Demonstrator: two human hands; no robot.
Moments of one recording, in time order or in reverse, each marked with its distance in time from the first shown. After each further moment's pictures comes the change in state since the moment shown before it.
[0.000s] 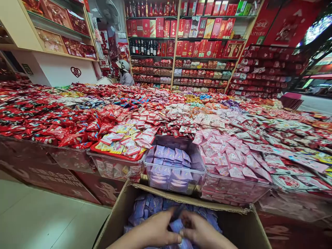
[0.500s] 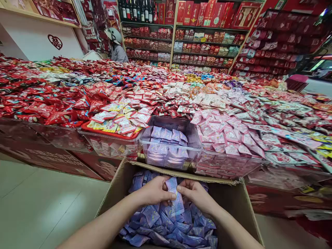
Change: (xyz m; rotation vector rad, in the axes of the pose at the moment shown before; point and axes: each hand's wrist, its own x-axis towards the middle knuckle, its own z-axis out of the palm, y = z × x) left_hand 0.013 0.007 -0.002 -0.771 -0.096 0.001; right_hand -0.012 -0.027 -0.014 0.628 0.135 0.210
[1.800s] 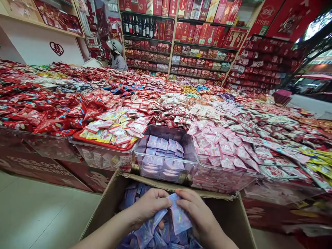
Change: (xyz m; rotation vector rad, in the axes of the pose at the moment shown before) left_hand -0.010 0.029 0.010 -0.265 0.161 -0.111; right_hand -0.027 -0.020 -0.011 -0.958 0.140 -1.122
